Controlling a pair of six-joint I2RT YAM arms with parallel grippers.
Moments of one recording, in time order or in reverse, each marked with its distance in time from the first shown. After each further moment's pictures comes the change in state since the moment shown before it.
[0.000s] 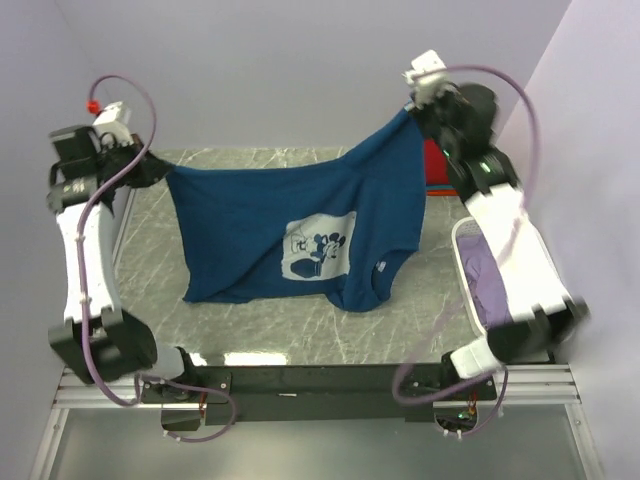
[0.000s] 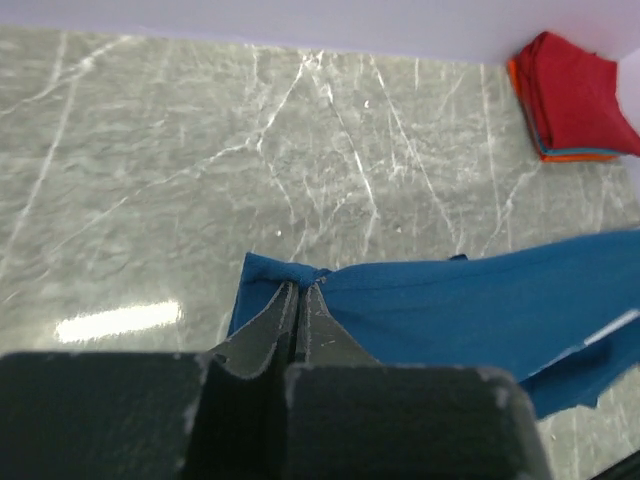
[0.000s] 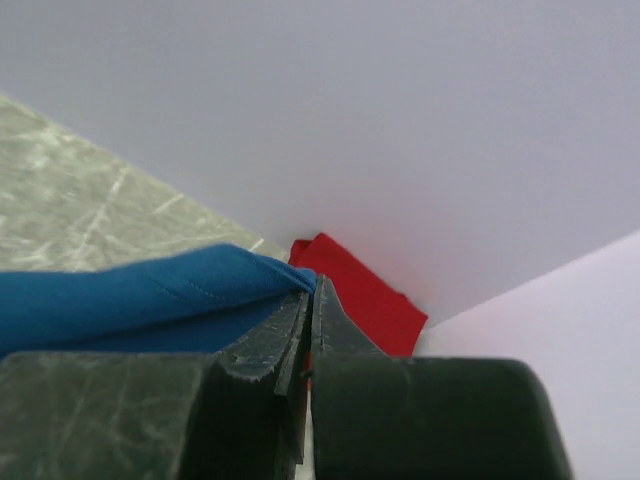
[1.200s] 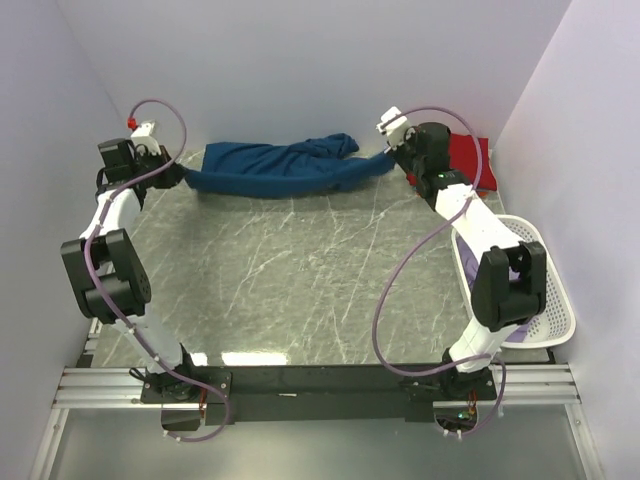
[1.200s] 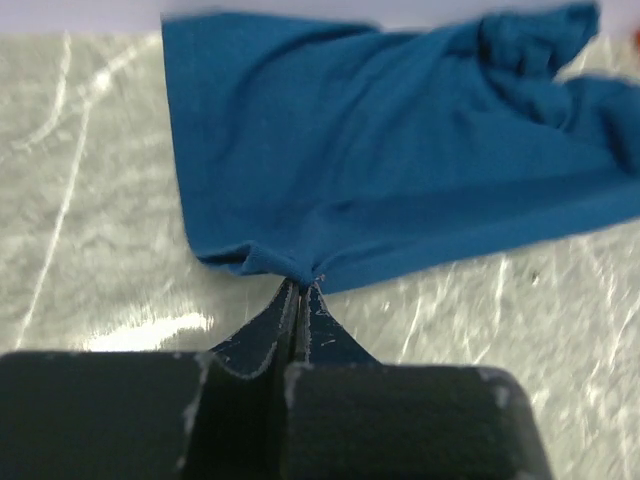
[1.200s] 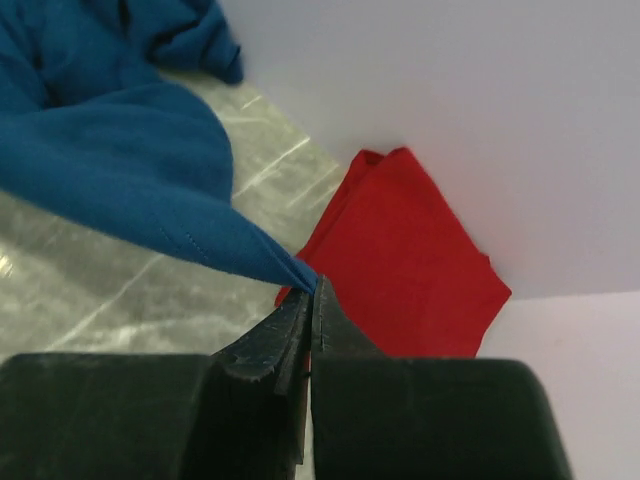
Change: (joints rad) left arm -0.075 0.438 -0.135 0.589 -0.060 0.031; right arm -0.078 0.320 -0.290 0.353 -0.073 -0.124
